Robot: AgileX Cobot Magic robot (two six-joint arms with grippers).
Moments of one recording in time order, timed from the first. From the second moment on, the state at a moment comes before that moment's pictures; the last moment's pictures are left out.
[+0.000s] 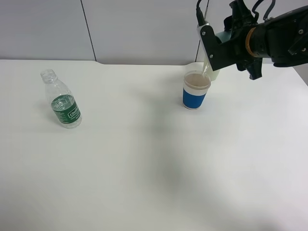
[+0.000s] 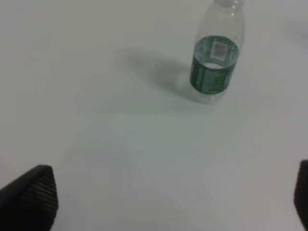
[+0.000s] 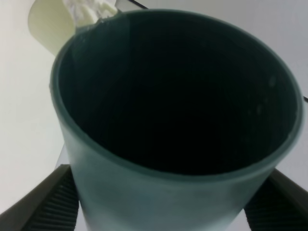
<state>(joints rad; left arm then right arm) -0.01 -0.01 -0.50 -0.01 1.05 -0.03 0.44 1.60 -0.91 -1.73 0.41 -0.08</state>
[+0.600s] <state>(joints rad) -0.01 -0.01 -0.50 -0.01 1.05 -0.03 0.44 1.60 -0.91 -1.73 0.41 -0.16</state>
